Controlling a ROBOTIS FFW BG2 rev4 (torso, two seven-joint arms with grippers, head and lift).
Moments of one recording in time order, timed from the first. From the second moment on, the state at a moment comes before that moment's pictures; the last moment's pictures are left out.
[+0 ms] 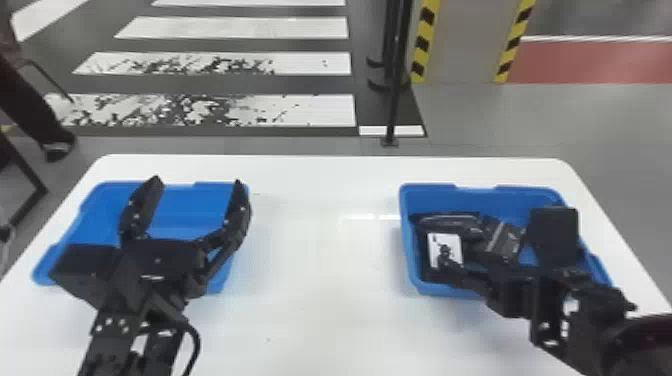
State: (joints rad) left arm 0.44 0.10 -0.04 -2.10 0.05 -0.11 0.03; right arm 0.18 -0.25 0.00 -2.04 -0.35 0.90 0.13
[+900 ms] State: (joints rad) left arm 0.44 0.09 -0.04 -2.10 0.05 -0.12 0.03; right arm 0.09 -0.25 0.02 -1.91 -0.42 1.01 0.18
